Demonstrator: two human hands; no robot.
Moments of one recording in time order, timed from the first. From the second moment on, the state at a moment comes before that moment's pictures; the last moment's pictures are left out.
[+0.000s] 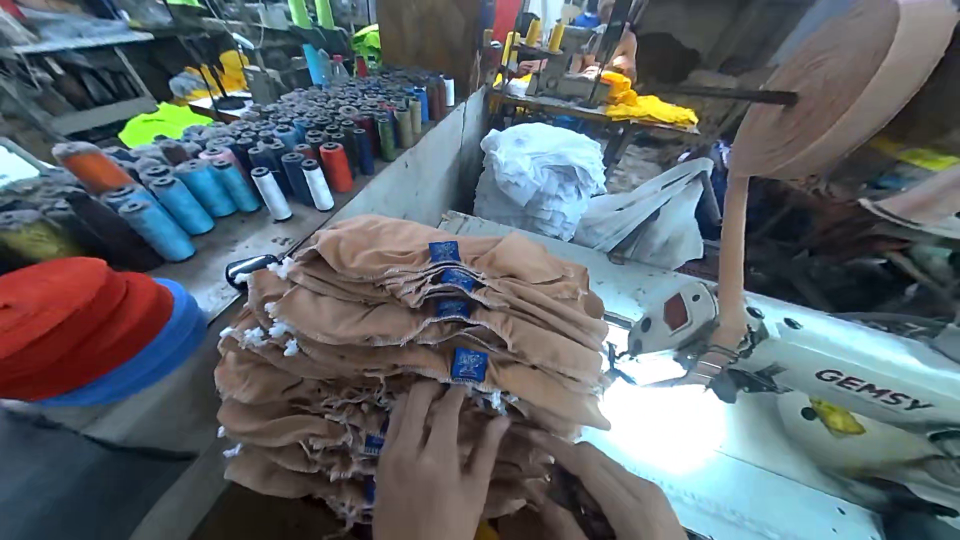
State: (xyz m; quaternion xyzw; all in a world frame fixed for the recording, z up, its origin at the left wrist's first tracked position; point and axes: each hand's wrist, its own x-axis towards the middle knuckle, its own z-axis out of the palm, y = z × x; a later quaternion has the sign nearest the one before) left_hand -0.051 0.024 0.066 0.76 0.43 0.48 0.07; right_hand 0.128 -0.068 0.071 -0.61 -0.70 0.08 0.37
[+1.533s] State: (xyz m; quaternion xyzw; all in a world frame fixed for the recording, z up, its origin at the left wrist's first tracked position) left_hand -0.040 0.029 0.052 0.73 0.39 0.56 0.11; right_hand 0.121 -0.015 0.066 -0.56 -0.72 -0.26 0.32
